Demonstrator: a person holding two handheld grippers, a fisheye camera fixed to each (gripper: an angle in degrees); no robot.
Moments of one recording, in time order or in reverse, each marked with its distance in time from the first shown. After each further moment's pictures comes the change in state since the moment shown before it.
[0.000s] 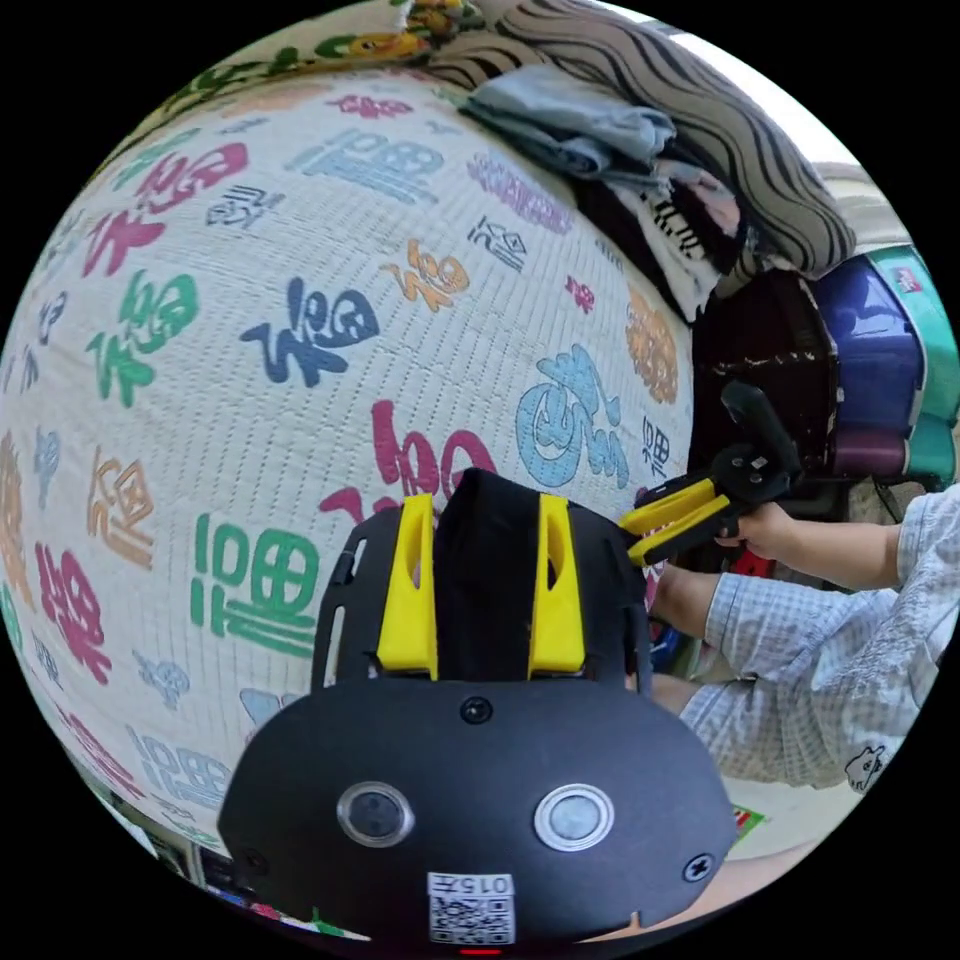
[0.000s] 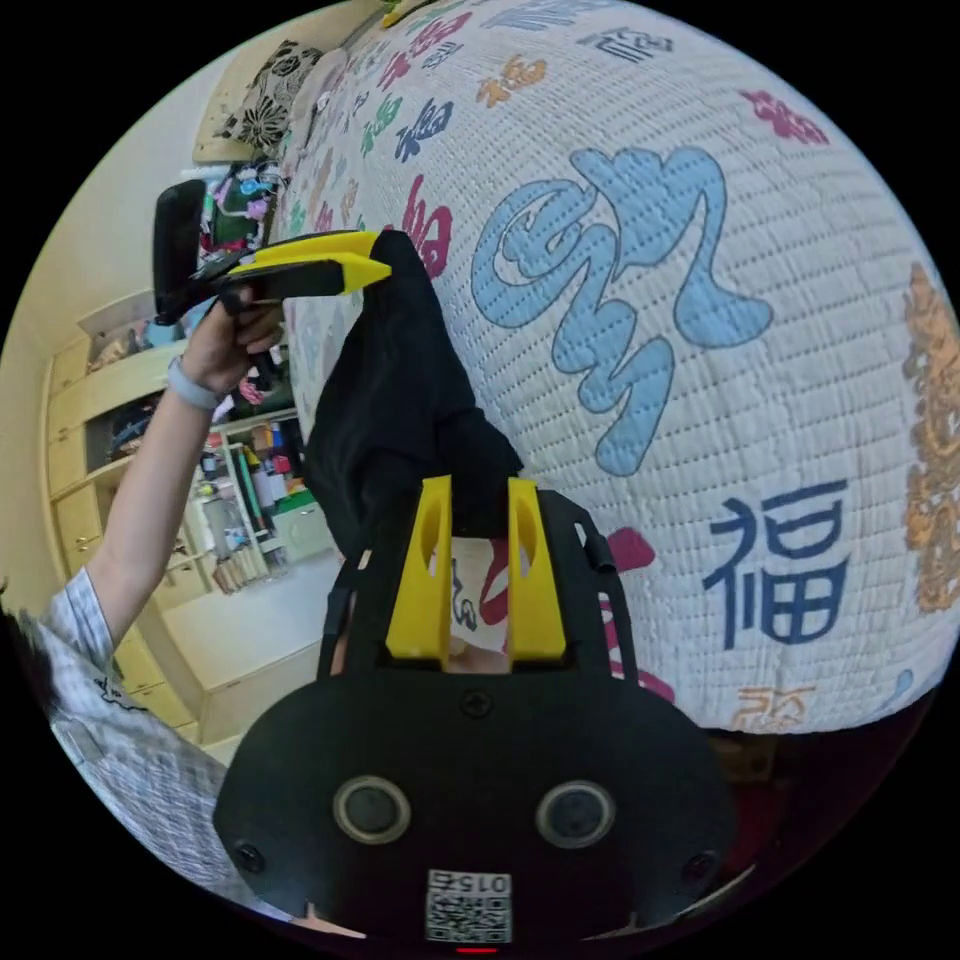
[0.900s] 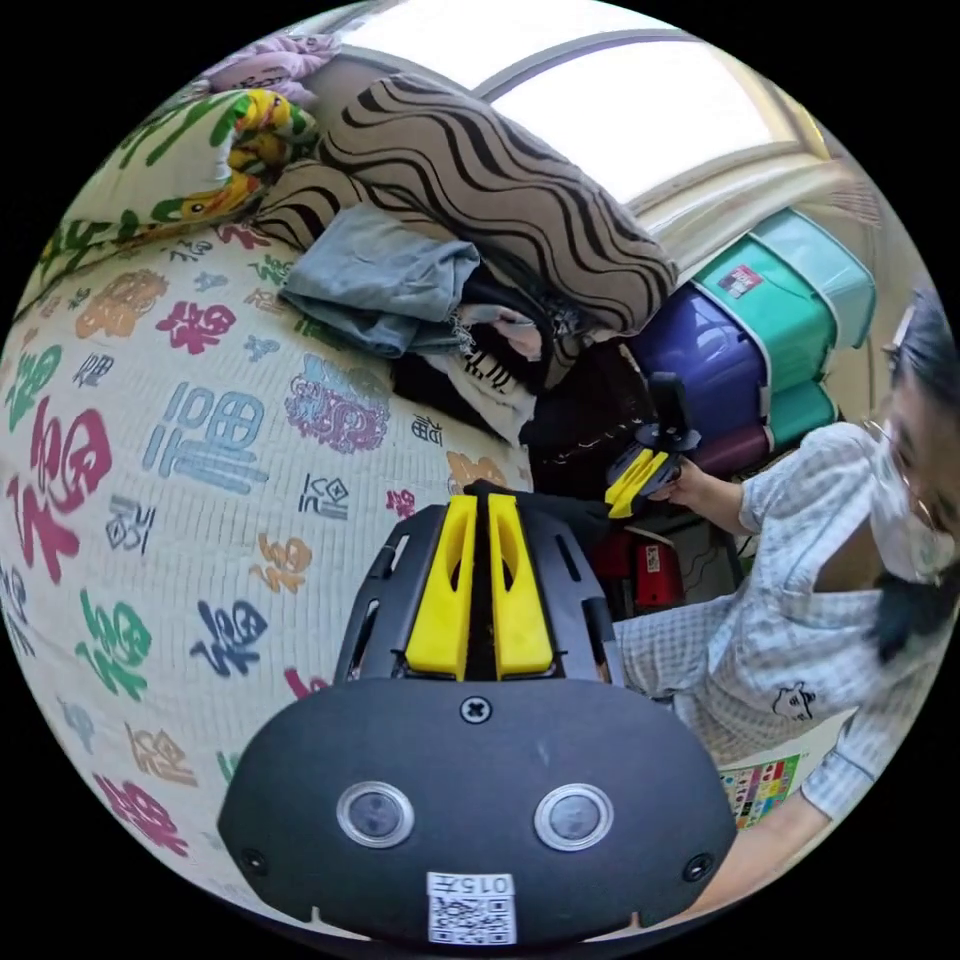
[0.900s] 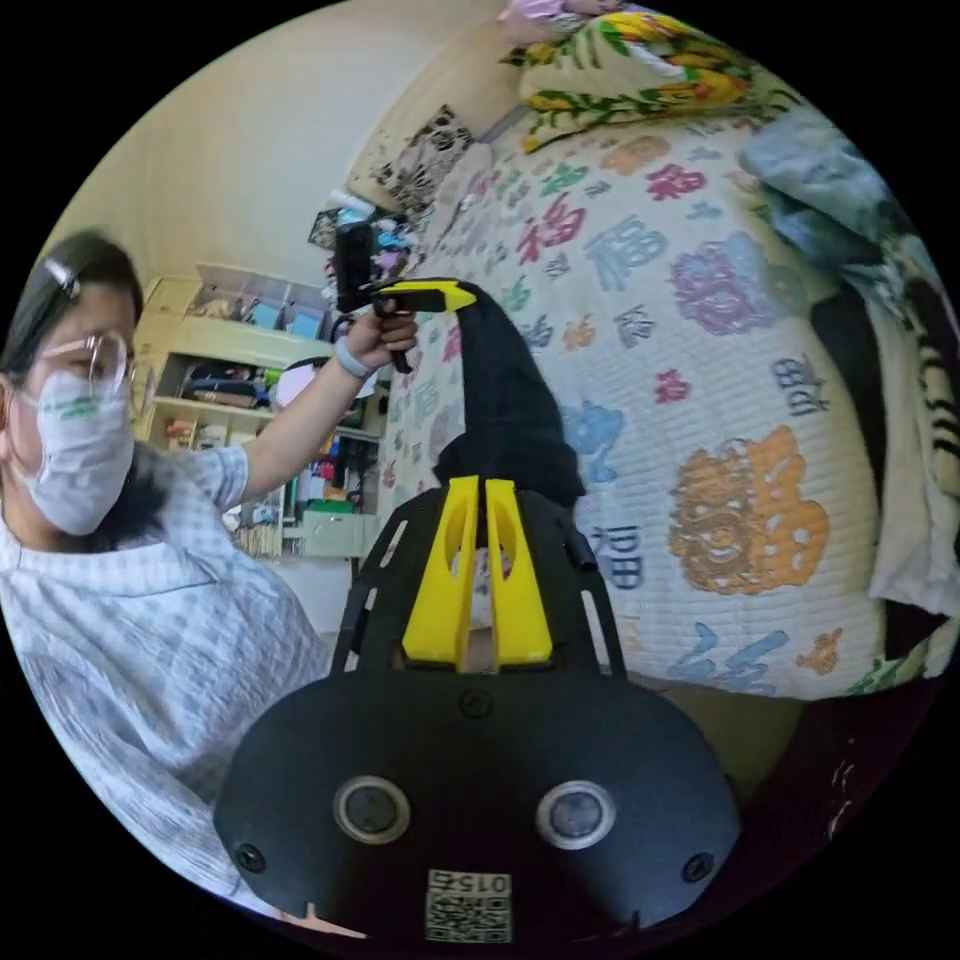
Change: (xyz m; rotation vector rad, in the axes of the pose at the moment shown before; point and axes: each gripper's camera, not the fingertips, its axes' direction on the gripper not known) left arm 0.035 -0.102 -0.147 0.302 0.301 0.280; right arm -0.042 0.125 -0.259 0.245 -0.071 -0.286
